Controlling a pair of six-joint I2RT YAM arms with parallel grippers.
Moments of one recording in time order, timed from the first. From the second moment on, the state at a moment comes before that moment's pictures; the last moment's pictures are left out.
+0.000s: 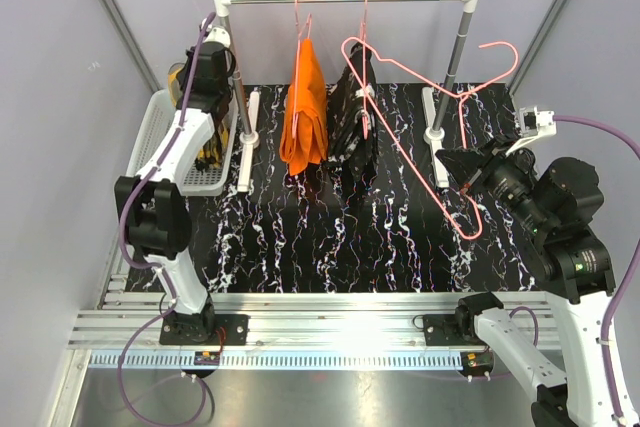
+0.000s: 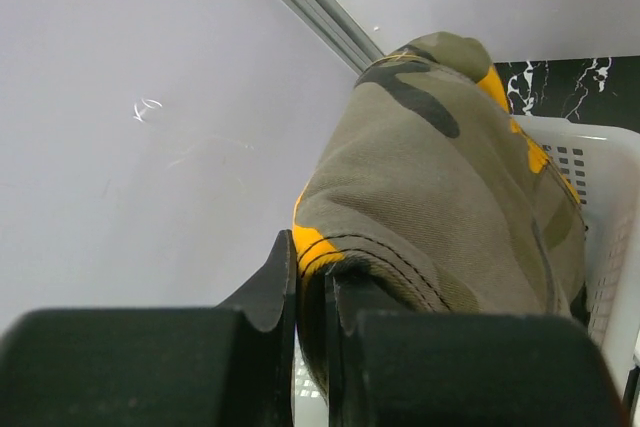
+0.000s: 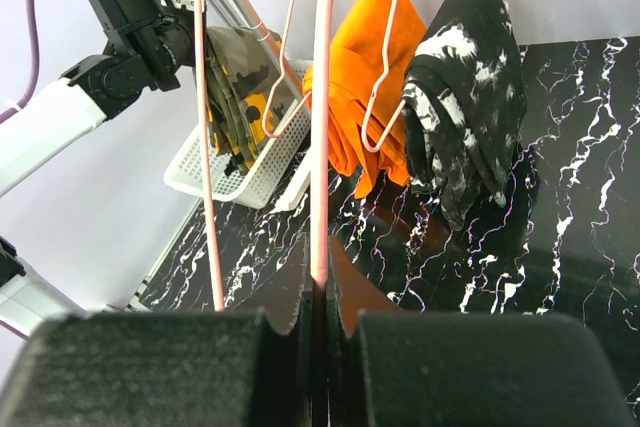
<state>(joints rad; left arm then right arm) -0.15 1.82 1.67 -0.14 -0.74 0.44 0.22 0.72 1.25 -0.56 -0.33 0.47</state>
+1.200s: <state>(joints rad) -0.09 1.98 1.62 -0.08 -0.91 0.48 0.22 0.73 1.22 -0.51 -0.36 0.50</state>
